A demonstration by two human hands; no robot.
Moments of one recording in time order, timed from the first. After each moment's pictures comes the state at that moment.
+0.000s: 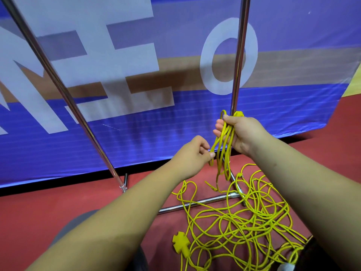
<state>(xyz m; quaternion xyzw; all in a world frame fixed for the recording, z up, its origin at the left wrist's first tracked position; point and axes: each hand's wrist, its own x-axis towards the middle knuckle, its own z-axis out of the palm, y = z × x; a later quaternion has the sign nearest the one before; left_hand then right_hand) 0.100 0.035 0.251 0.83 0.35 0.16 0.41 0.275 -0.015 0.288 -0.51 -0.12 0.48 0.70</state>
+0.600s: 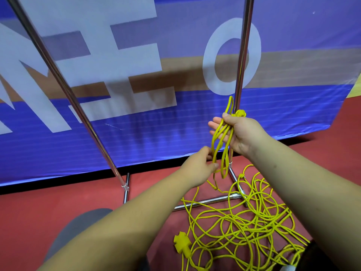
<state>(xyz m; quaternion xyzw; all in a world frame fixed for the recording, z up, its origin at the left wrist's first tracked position) 0.112 0.030 0.215 0.82 0.37 0.11 0.41 0.268 -0.009 0.286 -0.47 -0.14 0.50 0.71</state>
